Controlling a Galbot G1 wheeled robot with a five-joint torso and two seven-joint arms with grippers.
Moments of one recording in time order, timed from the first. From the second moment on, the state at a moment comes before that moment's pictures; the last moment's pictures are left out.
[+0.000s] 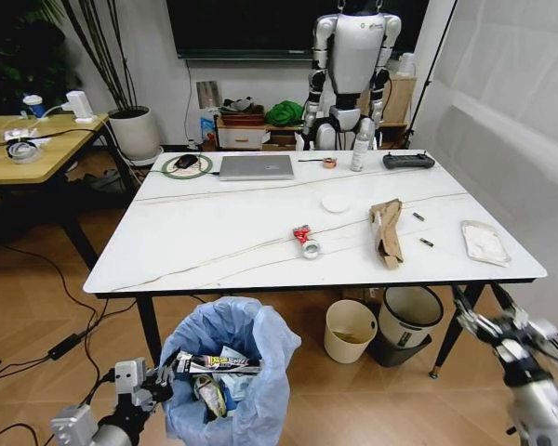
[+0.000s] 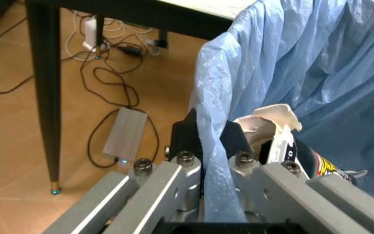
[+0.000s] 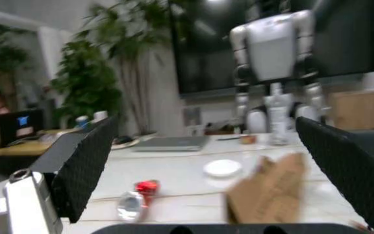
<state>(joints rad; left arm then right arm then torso) 2.03 -1.18 -0.72 -2.38 -0.69 0.28 -0.08 -1.56 1.04 0.82 1.96 0.85 0.21 -0.48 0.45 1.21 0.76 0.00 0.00</state>
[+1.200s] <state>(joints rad) 2.12 -1.29 -0.76 -2.40 -0.60 0.26 -0.07 -0.73 1.03 -0.02 1.67 0.82 -0.41 0.11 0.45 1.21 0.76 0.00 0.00</state>
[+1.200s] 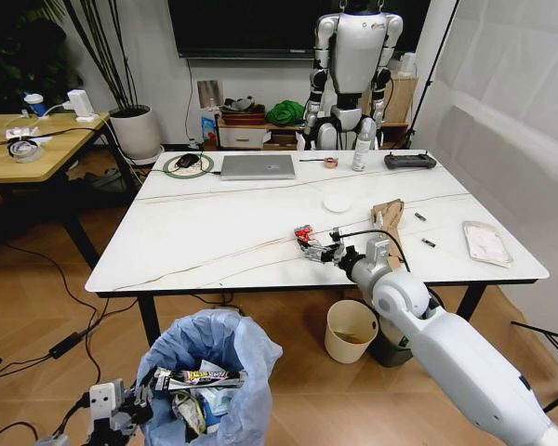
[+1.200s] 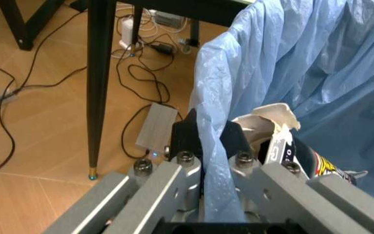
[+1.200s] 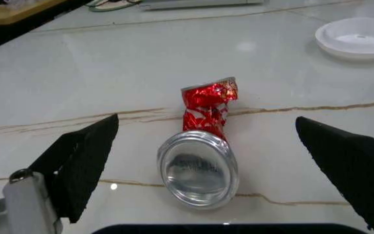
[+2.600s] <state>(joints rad) 2.10 -1.26 -0.77 -2.39 -0.66 0.27 -0.09 -0.74 1.06 -0.06 1.66 0.77 -0.37 0.15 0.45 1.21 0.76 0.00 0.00</state>
